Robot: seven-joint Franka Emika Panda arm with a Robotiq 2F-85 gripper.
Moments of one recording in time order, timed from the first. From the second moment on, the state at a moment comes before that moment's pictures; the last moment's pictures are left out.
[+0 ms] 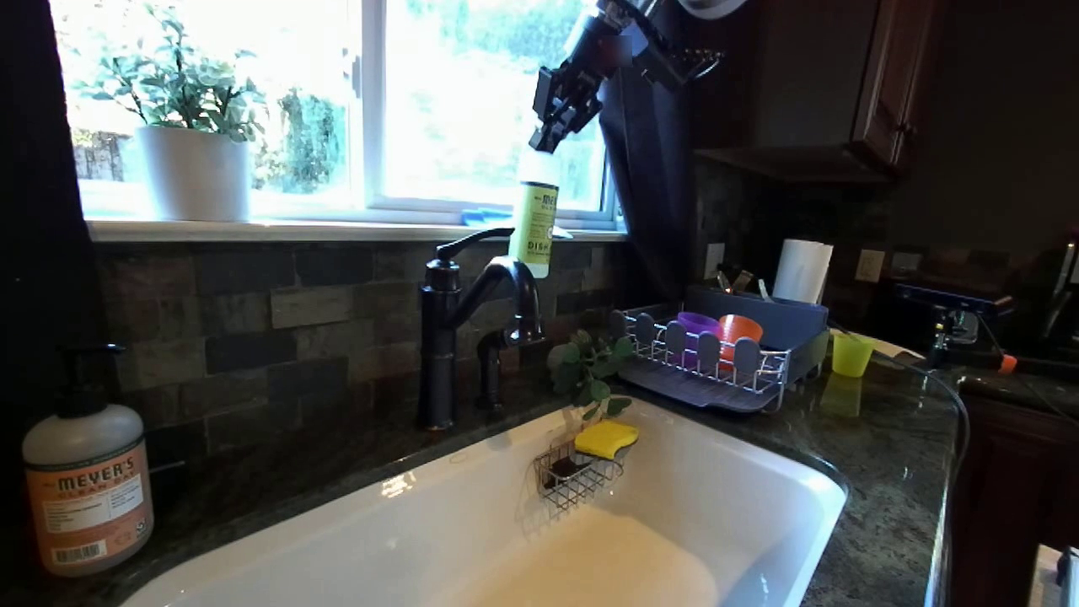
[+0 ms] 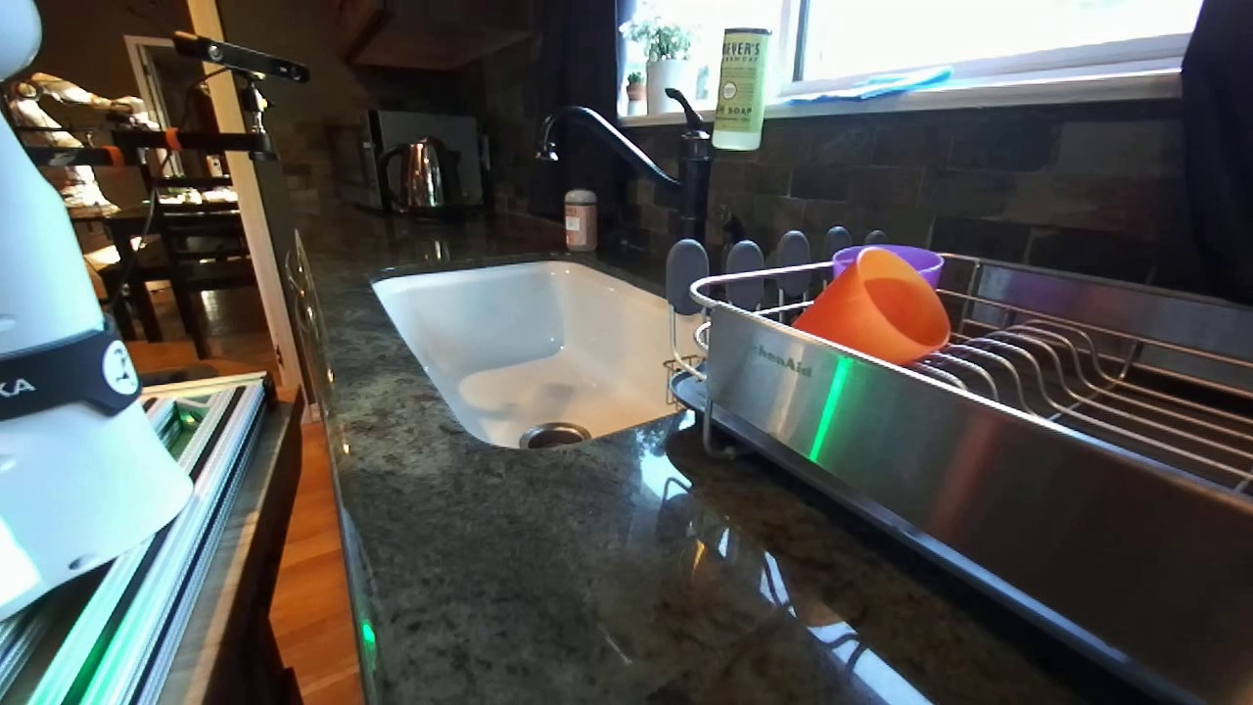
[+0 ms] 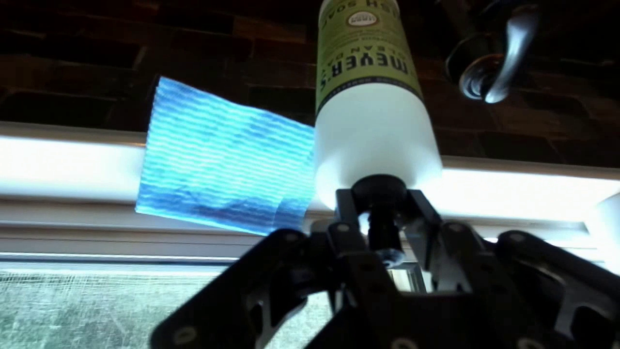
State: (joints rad) arm 0.11 -0.04 0.11 -1.83 0.09 2.33 -0.11
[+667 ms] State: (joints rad) arm 0.10 0.13 0.10 -1.49 0.10 2.21 -0.10
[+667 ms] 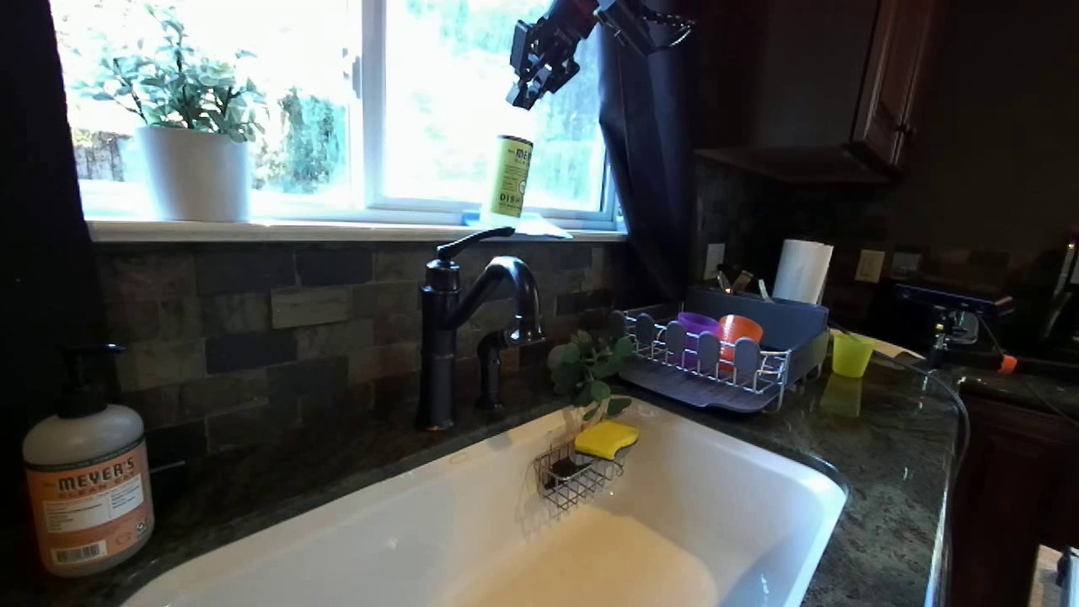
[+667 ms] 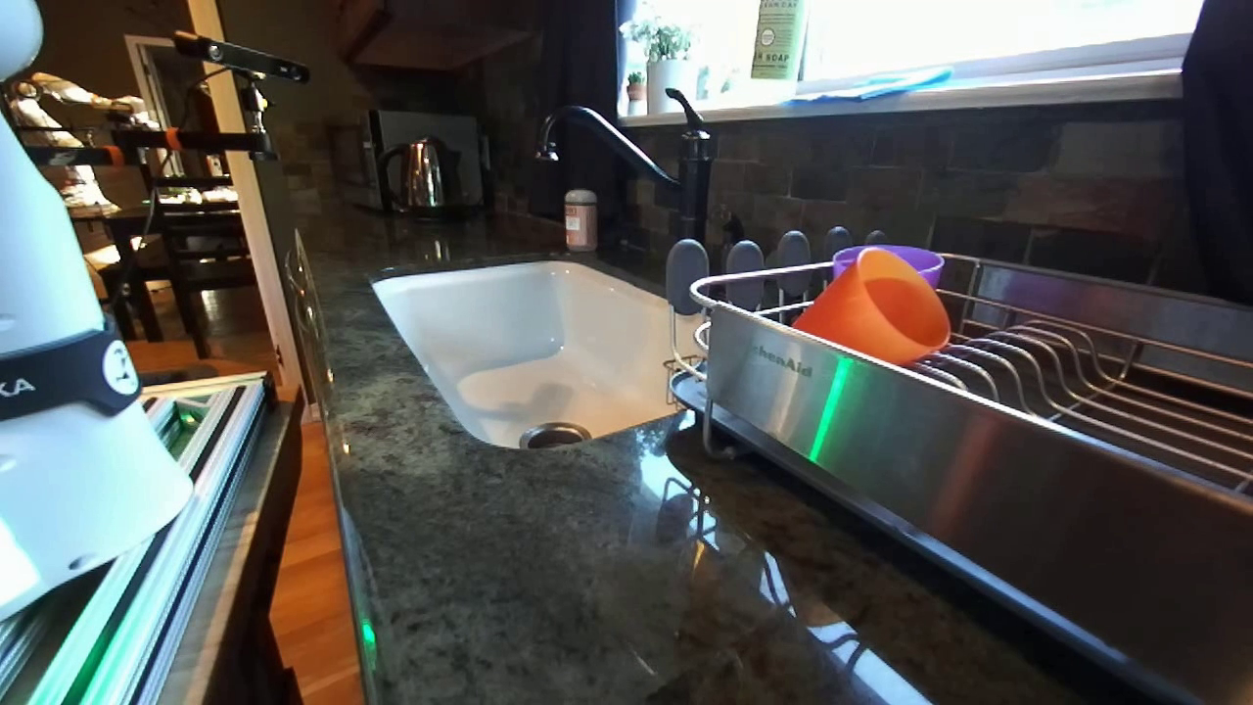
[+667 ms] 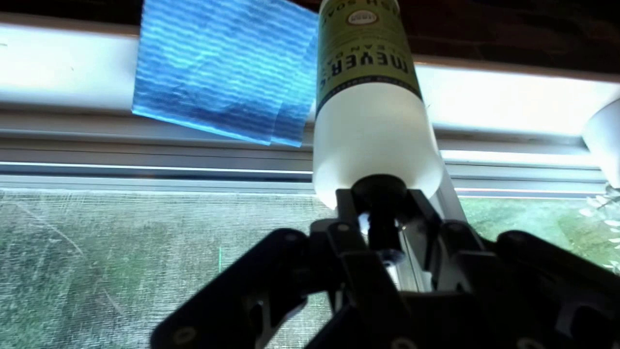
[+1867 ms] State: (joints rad) arm 0.17 0.38 0.13 -1.16 -0.06 2.23 -0.10
